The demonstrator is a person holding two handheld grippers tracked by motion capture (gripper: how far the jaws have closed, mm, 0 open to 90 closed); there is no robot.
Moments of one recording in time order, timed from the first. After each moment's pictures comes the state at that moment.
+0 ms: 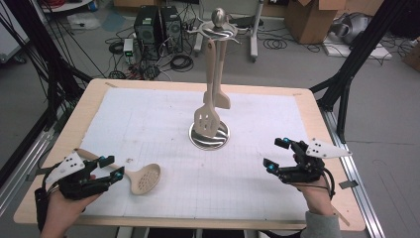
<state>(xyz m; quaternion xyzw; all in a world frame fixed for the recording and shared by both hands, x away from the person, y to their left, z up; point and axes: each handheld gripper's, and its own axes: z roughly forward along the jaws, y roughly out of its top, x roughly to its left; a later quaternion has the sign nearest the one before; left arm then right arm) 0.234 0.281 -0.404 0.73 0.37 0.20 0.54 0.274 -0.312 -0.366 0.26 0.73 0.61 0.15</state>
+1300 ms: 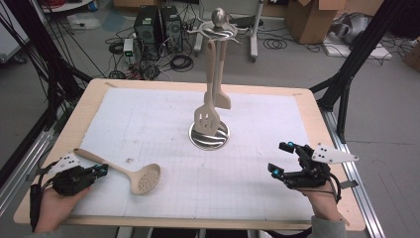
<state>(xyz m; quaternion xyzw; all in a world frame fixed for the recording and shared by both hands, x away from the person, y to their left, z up) 0.257 0.326 -0.447 0.75 0.44 0.19 0.46 0.262 -0.322 -0.367 0.26 0.73 0.61 0.15</state>
